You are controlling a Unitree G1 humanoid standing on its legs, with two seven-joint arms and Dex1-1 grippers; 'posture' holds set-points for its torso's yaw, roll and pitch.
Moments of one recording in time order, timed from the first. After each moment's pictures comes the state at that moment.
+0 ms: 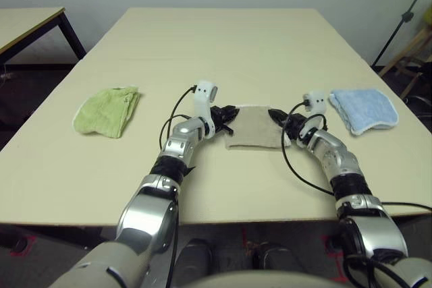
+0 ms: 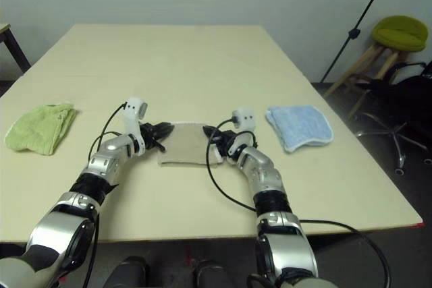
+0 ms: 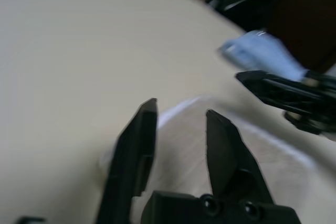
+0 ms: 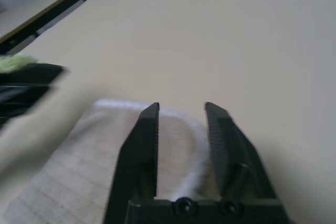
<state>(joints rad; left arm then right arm) -0.68 0.27 -0.01 0.52 -0.30 0.23 -0.89 -0.50 -0.32 -0.22 0.31 0.43 0.51 0.54</state>
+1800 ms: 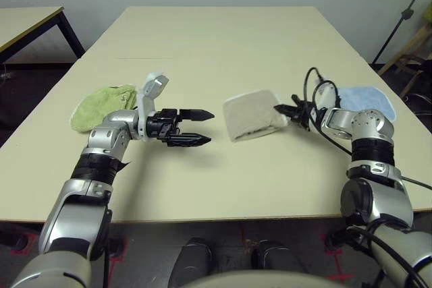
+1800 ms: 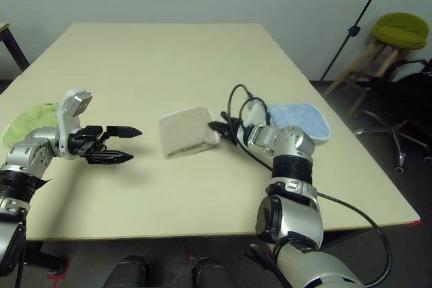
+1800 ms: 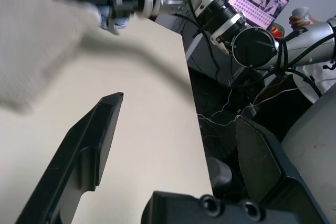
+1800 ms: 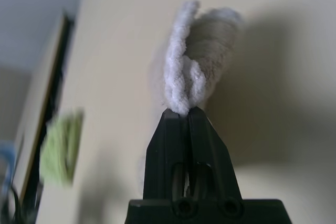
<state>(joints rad) -0.61 0.60 -0.08 0.47 -0.55 0.35 -1.61 -0.81 -0.26 -0.62 0.46 0.62 0.99 0.19</state>
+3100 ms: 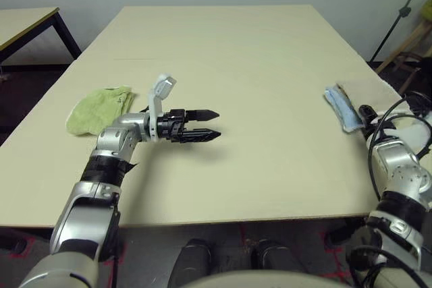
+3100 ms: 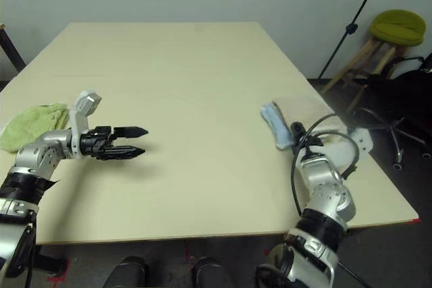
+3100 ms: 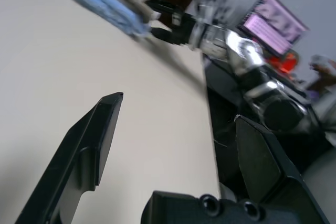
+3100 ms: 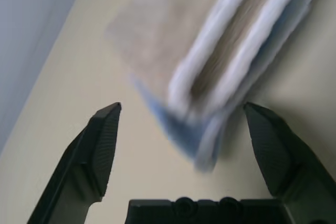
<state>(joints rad) -0.56 0.53 -0.04 0.35 -0.53 0.53 -1.35 -0.32 -0.14 -0.74 -0.06 0.83 0.71 -0.25</state>
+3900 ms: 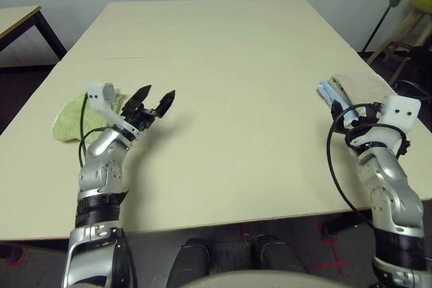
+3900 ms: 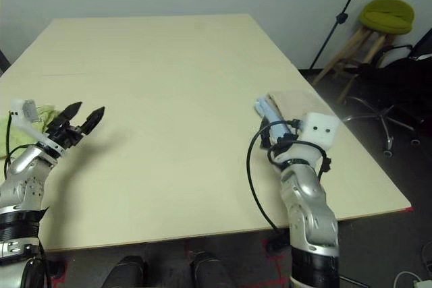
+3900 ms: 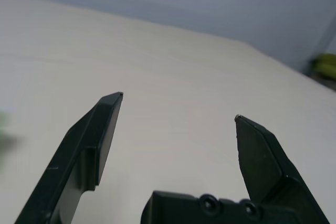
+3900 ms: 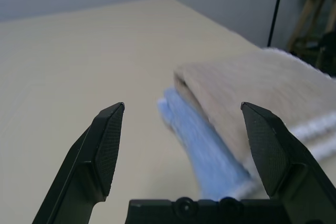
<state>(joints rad) -0.28 0.36 0.38 0.32 -0.26 -0.15 -0.40 -0.23 -0.24 -0.26 -0.05 0.31 0.19 -0.02</state>
